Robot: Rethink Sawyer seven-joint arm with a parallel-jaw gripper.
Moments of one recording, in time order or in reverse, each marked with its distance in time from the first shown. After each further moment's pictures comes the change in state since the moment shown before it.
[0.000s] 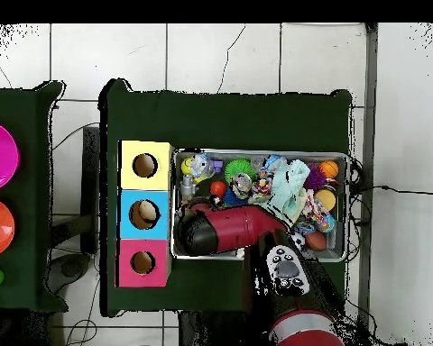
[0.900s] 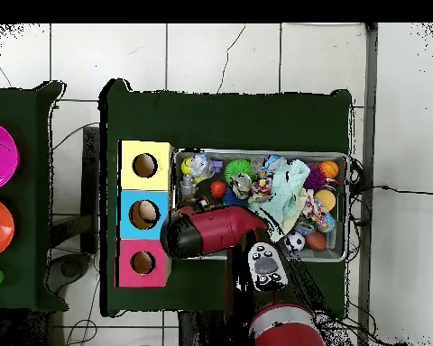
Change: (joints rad) arm 0.060 0.016 0.000 0.000 0.000 0.000 0.000
